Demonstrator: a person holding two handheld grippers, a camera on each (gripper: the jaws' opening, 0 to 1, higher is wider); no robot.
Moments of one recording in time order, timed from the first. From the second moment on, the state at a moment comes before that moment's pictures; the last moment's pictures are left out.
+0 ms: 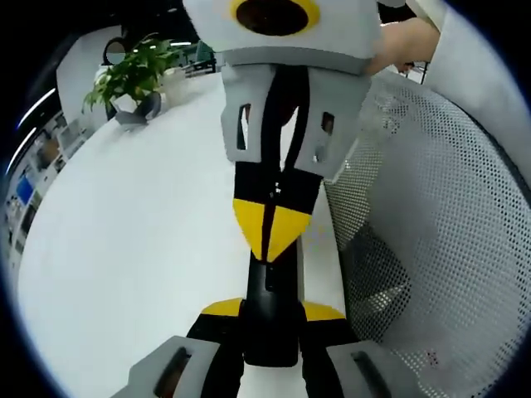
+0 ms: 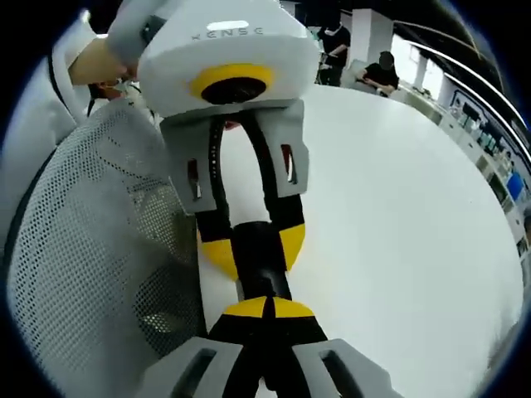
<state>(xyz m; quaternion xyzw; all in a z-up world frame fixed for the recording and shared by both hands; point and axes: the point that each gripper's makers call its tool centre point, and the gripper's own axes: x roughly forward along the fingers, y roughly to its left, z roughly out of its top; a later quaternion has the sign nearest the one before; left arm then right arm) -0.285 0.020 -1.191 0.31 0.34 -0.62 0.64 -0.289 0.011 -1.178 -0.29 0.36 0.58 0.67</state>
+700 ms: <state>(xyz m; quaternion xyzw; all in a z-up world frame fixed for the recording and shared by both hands) -0.285 0.020 -1.190 0.30 0.33 -0.62 0.64 -0.285 0.014 -1.181 -0.37 0.32 0.58 0.65</state>
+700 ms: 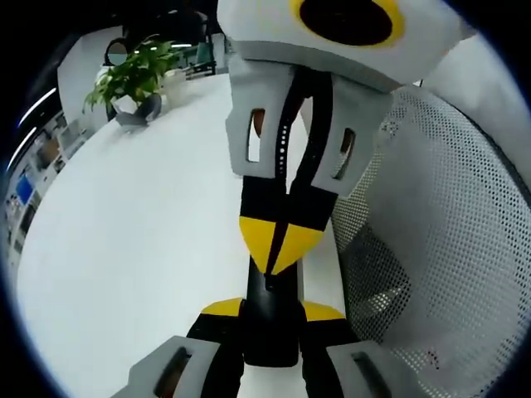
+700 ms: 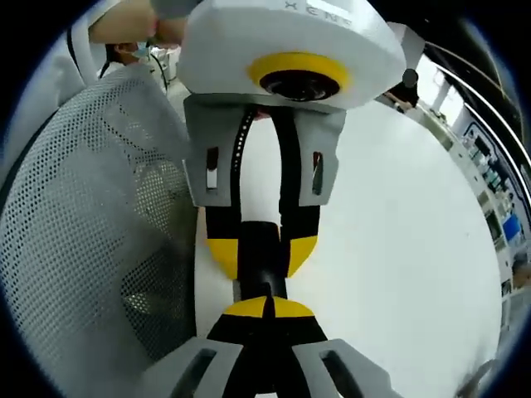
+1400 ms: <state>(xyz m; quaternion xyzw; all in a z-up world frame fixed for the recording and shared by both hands) -0.286 0.020 -1.190 0.31 0.33 -0.62 0.64 -0.290 0.025 -1.181 -0.31 0.37 0.55 0.68</state>
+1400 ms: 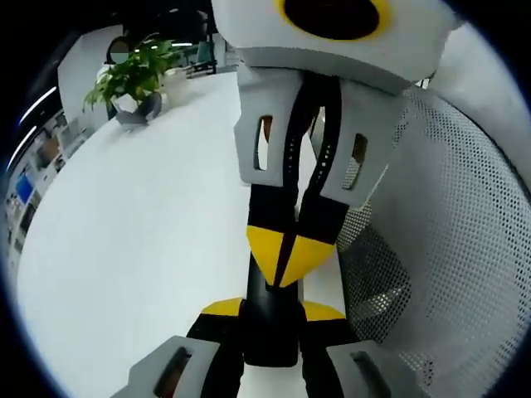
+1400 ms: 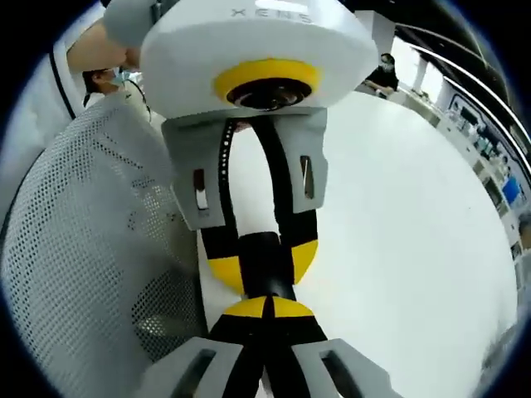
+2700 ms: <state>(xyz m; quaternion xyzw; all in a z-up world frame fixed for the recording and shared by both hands) -0.284 0.020 -1.190 0.30 0.32 -0.64 0.64 -0.285 0.025 -1.181 -0.27 0.39 0.44 0.76</state>
